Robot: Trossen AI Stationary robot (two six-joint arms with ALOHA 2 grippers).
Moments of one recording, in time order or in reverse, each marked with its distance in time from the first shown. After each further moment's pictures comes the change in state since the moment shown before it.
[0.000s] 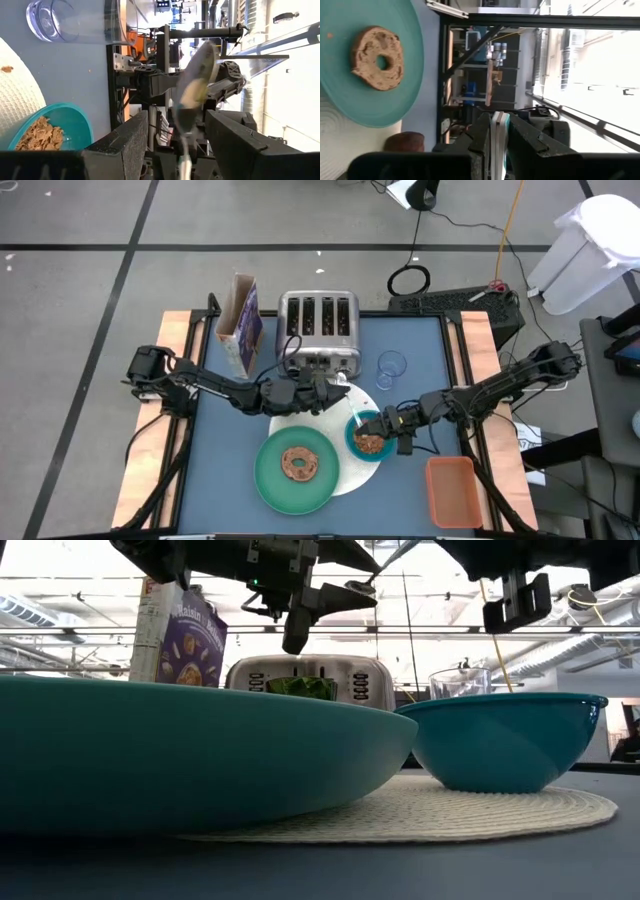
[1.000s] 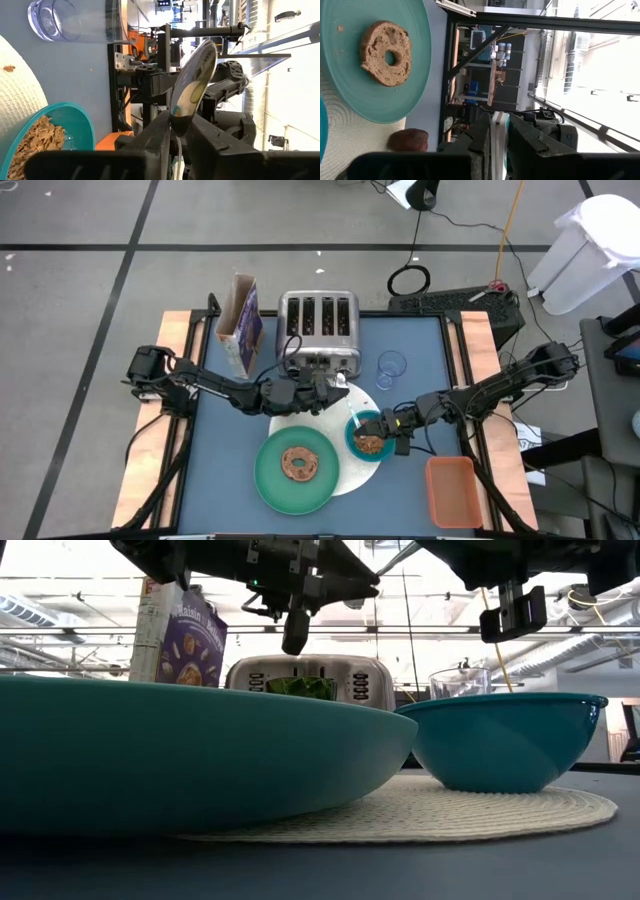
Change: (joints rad) left arm 0.000 -0.001 -0.001 -0.002 0.005 0.002; right arm -0.002 0.030 0.000 0.000 0.002 -0.034
